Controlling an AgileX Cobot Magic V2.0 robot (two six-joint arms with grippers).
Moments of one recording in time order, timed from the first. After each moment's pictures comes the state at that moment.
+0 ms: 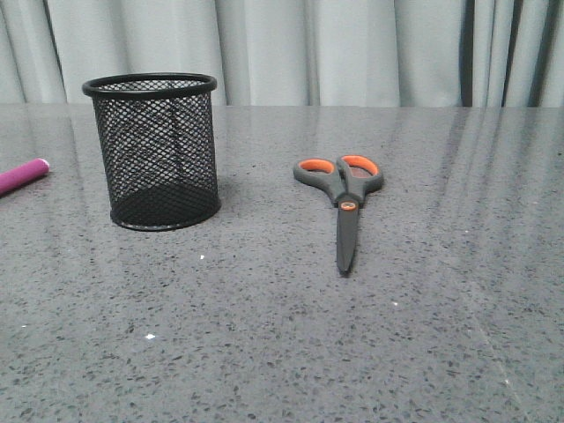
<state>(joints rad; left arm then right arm) -0.03 0.56 -0.65 -0.22 0.67 0.03 -0.04 0.56 -0.51 0.38 0.53 -0.07</state>
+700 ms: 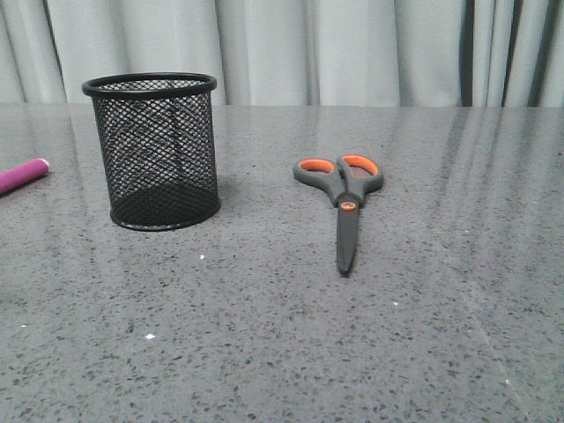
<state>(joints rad) -0.03 0.76 -0.68 -0.25 0.69 0.08 -0.04 0.72 -0.64 0.41 0.69 -0.15</state>
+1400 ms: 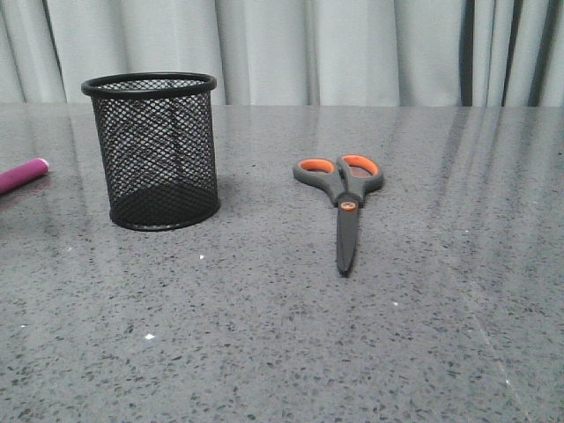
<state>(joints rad) -0.03 1.27 -1.00 -0.36 0.84 0.37 -0.04 0.81 -0.70 0.42 0.72 -0.18</state>
